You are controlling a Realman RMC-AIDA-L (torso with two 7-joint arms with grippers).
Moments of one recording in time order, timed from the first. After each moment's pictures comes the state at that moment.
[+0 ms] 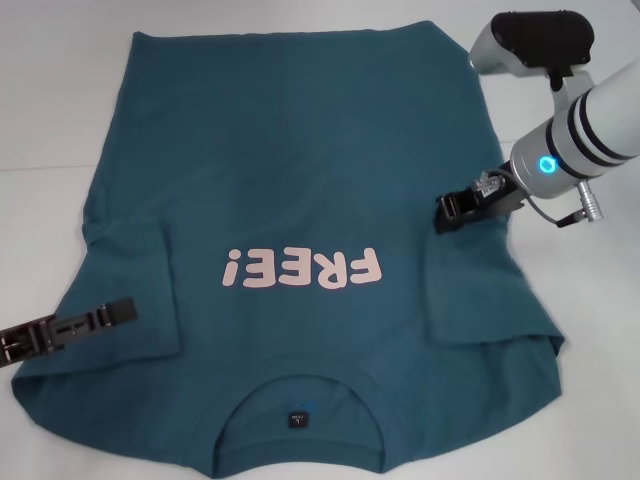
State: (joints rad) left arm -0.39 -2.14 0.46 0.91 2.11 1.59 -2.06; right arm 1.01 2.05 -0.87 -0.65 -2.81 -1.11 2.72
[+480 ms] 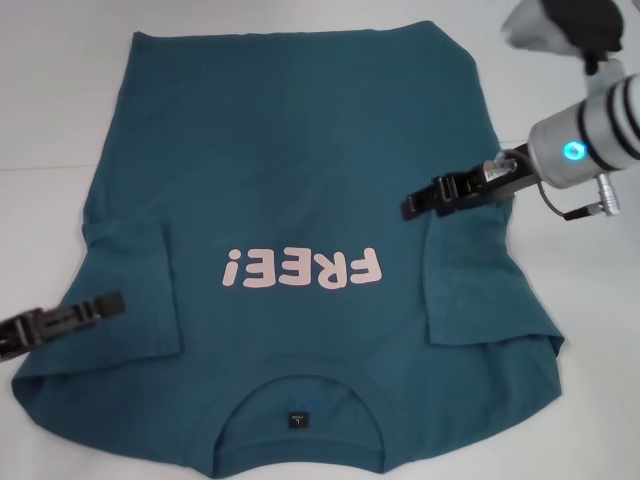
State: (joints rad) left arm -0.39 -2.13 0.44 0.92 2.11 1.60 -2.13; right arm 0.91 2.01 -0.85 -0.73 -2.52 -1.22 2.58
